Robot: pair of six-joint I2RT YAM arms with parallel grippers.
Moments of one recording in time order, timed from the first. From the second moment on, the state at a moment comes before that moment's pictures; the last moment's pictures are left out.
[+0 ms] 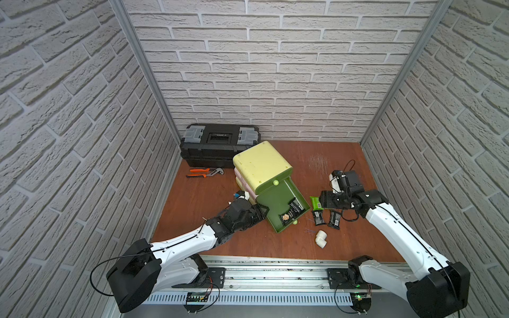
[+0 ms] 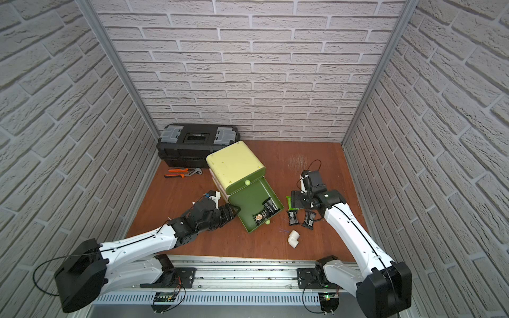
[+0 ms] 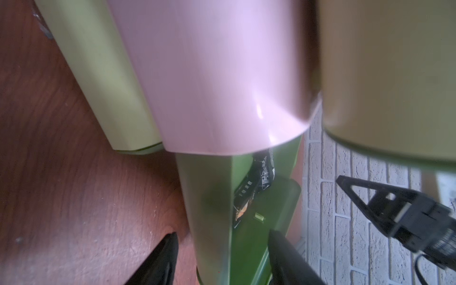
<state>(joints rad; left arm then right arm) -0.83 1.13 0.47 0.07 0.05 -1.17 0.31 1.12 0.95 -0.86 0.03 0.28</state>
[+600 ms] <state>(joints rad) -0.83 1.13 0.47 0.06 0.03 -1.17 0.59 1.42 0.98 -0.67 0.03 0.26</state>
